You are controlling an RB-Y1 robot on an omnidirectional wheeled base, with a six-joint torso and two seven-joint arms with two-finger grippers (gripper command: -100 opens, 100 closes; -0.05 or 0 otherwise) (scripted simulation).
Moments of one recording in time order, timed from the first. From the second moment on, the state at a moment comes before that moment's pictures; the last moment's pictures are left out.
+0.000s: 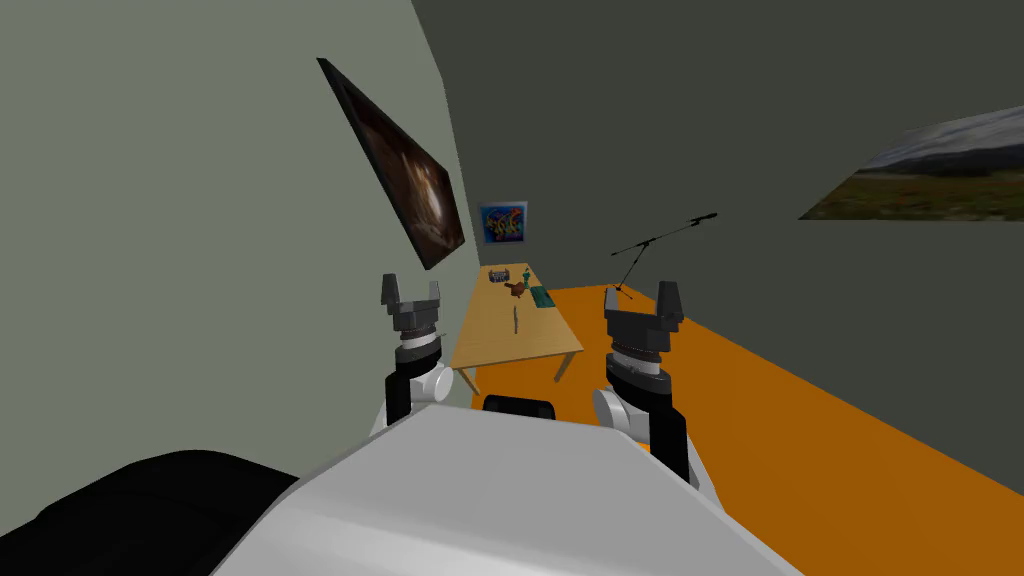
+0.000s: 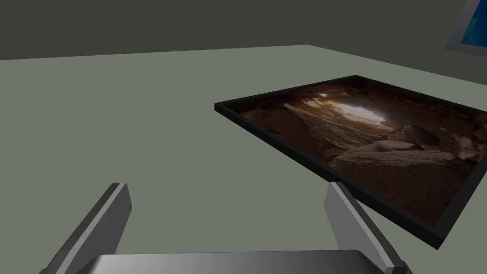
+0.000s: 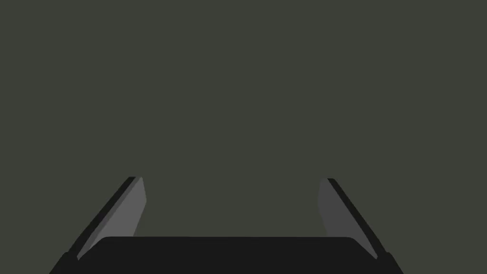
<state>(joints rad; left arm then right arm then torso) 0.46 -0.01 -0.04 -2.36 0.11 -0.57 -0.11 0.51 -0.03 0.07 -2.39 -0.02 -0.54 -0.06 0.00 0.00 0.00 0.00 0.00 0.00</state>
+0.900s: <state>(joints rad) 0.60 0.22 0.06 -2.21 0.07 -0.51 -0.16 0.51 -0.03 0.07 -2.39 -0.02 -0.54 -0.06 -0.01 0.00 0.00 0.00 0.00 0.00</state>
